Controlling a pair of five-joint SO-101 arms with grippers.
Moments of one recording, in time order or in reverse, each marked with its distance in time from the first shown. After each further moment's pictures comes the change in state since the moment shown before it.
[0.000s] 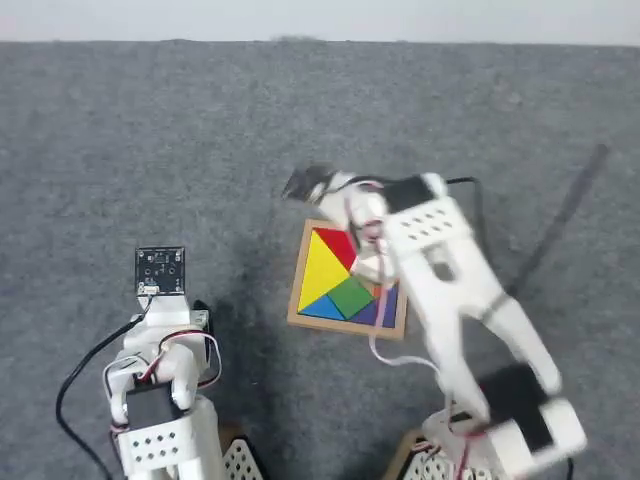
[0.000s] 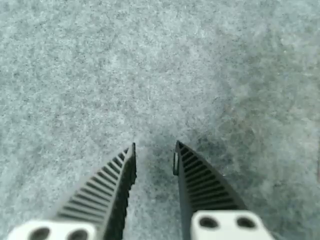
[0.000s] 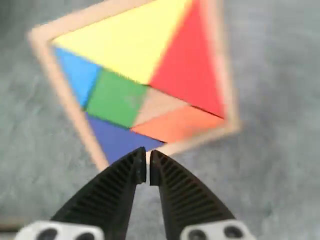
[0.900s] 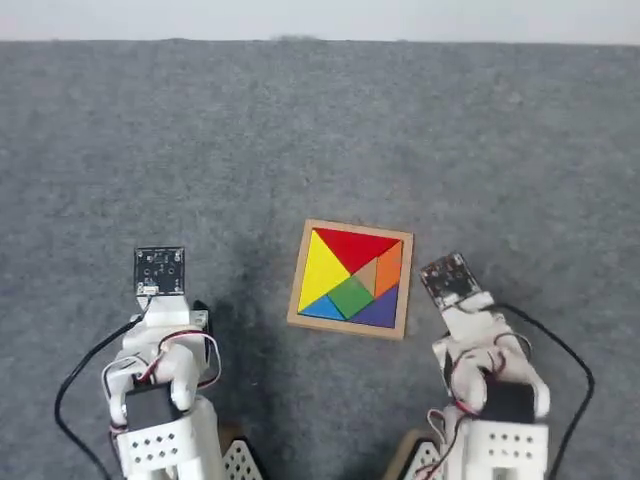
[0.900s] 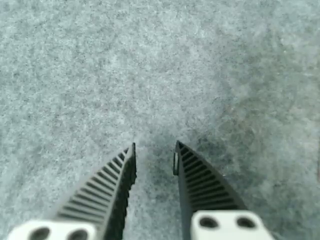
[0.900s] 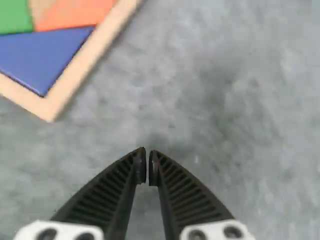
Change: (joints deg) left arm 0.0 0.0 0.0 0.0 0.0; right arm 27.0 -88.7 71.1 -2.5 -6.6
